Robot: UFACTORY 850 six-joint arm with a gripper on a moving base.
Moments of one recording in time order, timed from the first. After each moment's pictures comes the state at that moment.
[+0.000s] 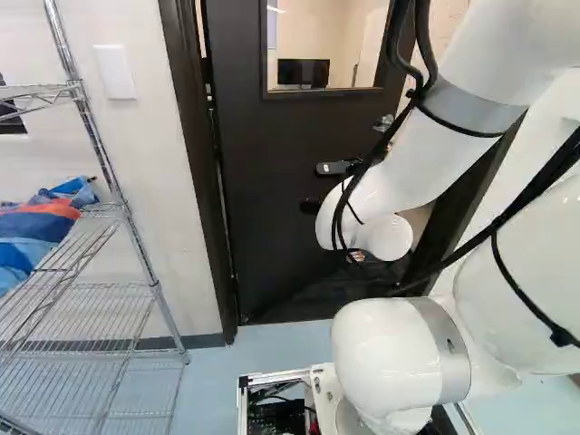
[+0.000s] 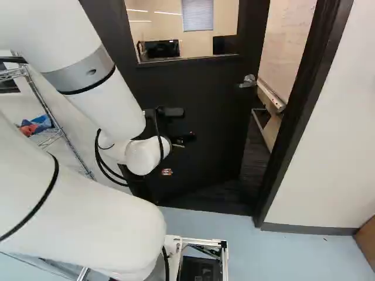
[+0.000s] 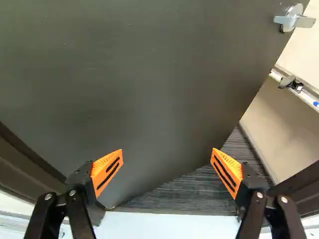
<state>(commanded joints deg) -4.5 15.1 -6.9 -3.8 45.3 0.0</state>
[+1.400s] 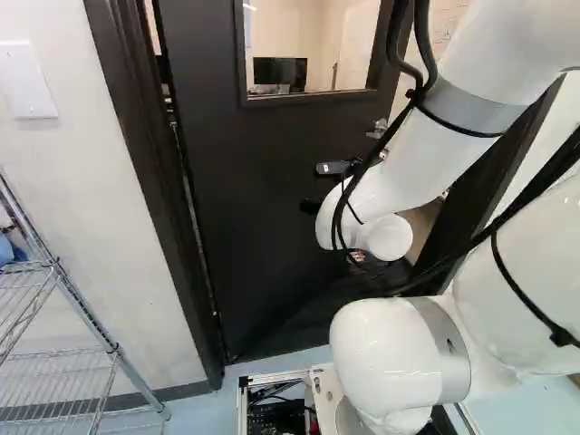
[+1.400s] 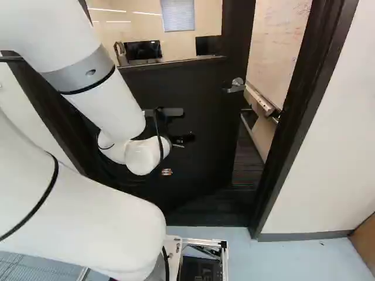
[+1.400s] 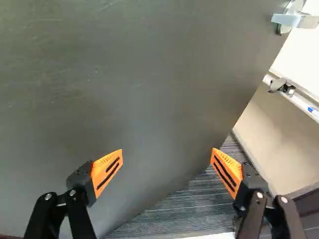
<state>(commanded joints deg) -4.5 15.1 -6.9 -3.8 45.3 0.0</state>
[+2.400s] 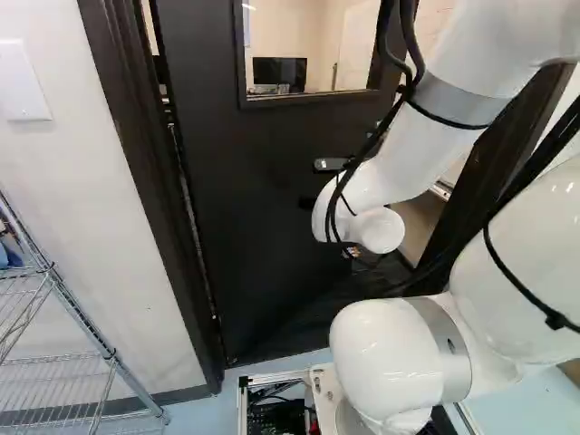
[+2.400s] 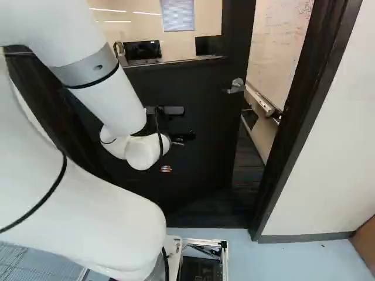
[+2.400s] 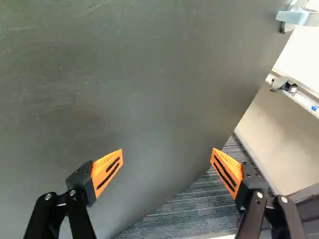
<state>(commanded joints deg) -2.2 11.8 -9.8 0.4 45.4 0.0</state>
